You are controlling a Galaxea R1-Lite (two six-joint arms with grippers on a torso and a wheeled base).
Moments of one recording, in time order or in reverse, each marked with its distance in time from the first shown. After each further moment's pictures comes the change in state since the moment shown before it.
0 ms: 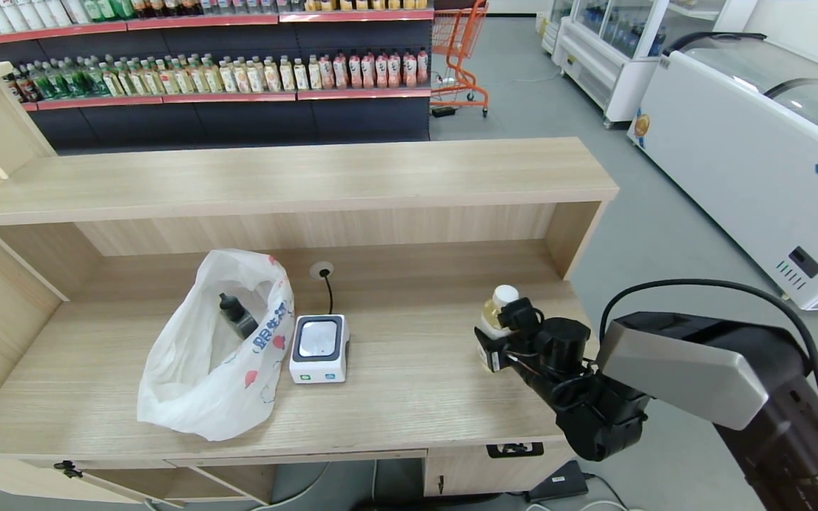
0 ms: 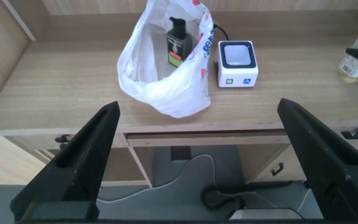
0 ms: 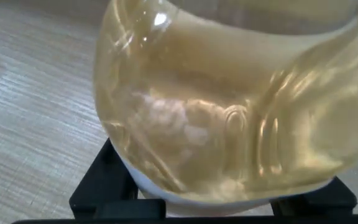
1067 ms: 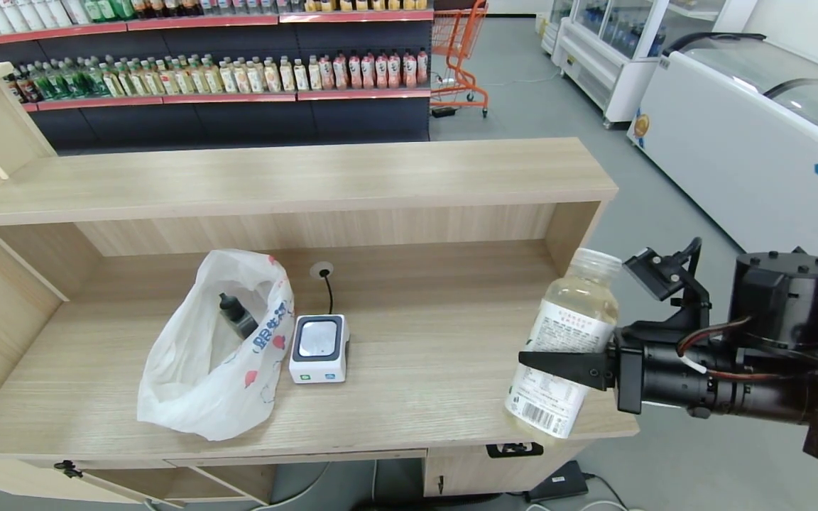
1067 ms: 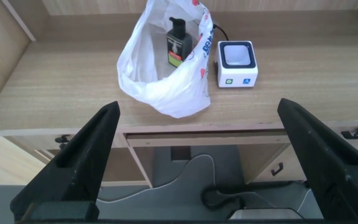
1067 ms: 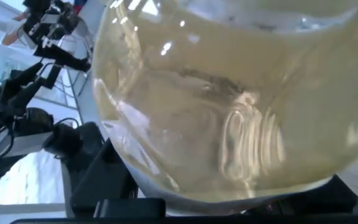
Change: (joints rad) left arm 0.000 0.000 0.000 0.000 0.000 0.000; right arm 0.010 -0.978 0.502 0.599 0.777 0.456
